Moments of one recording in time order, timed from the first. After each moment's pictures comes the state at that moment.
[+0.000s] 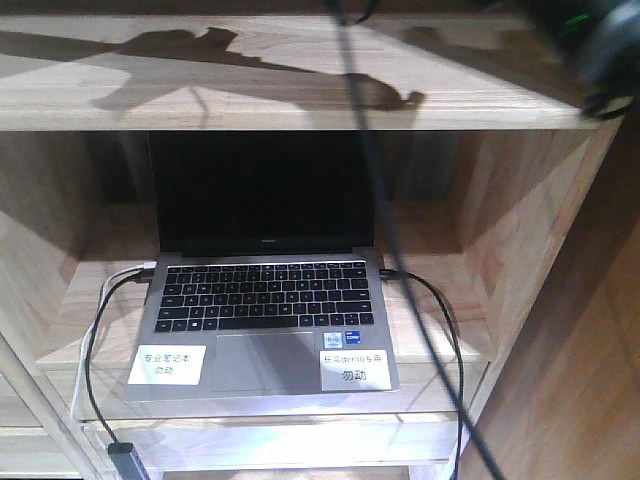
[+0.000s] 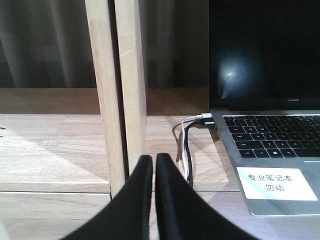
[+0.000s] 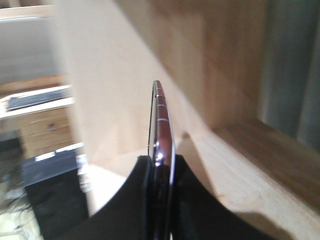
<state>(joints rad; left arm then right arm) 0.08 -0.02 0.03 -0.14 0.25 0.14 0.52 1.94 -2.13 1.17 0.73 -0.96</state>
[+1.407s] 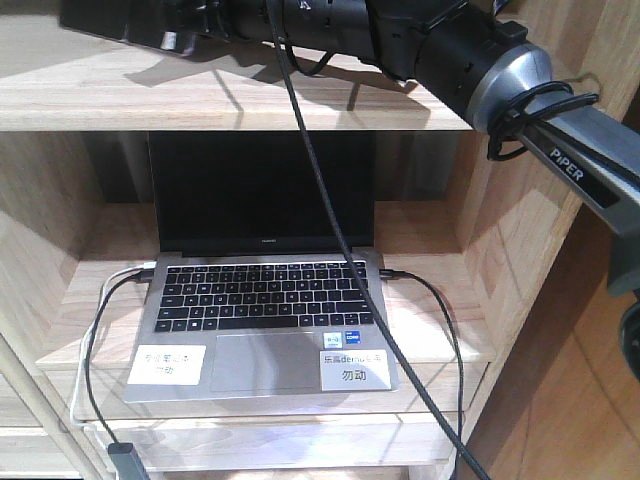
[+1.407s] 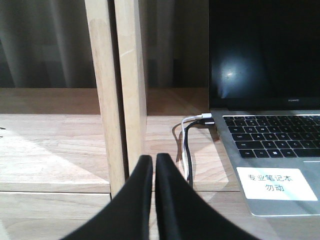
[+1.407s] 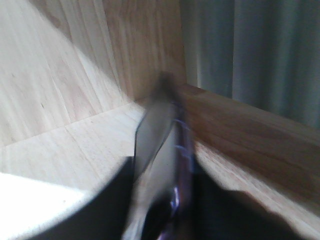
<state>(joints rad) 0.08 -0.02 0.03 -0.14 0.25 0.14 0.52 2.08 -2.13 1.18 0.53 -1.00</state>
